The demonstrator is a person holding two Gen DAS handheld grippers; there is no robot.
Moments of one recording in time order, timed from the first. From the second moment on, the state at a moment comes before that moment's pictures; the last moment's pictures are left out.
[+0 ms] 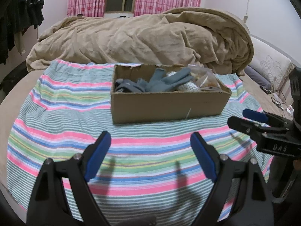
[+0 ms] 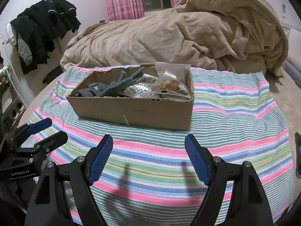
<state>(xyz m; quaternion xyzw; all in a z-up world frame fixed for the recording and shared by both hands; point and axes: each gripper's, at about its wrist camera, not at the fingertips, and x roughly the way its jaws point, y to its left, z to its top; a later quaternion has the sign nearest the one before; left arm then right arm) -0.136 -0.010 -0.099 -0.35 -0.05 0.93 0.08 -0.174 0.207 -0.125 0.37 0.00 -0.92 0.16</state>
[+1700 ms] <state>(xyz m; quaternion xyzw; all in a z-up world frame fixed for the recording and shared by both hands) -0.134 -0.015 -0.098 -0.35 -0.06 0.93 0.08 -0.172 0.203 -0.124 0.36 0.01 -0.92 0.16</state>
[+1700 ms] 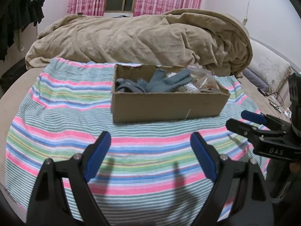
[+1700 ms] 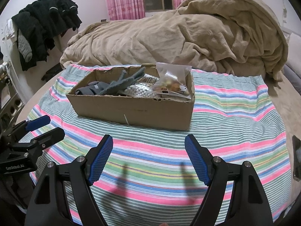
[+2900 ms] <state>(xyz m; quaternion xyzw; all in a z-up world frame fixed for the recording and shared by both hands) -0.133 -0.009 -0.100 -0.34 -0.06 0.93 0.09 -0.172 0.203 -0.127 0.36 0.01 -0.92 0.16</state>
